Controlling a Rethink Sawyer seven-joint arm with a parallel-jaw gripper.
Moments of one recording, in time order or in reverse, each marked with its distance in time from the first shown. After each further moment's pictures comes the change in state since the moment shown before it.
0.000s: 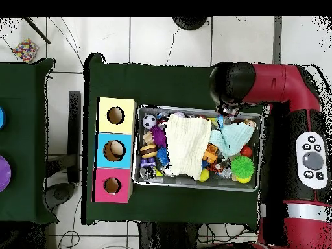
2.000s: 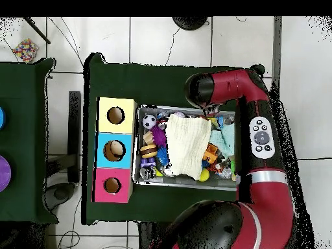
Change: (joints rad) arm 0.057 0.237 0.100 -0.120 -0.300 -0.055 -0.300
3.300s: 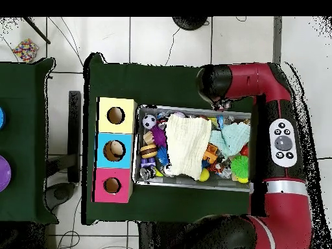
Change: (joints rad) arm -0.037 -0.107 -0.020 0.019 0.098 0.018 0.000
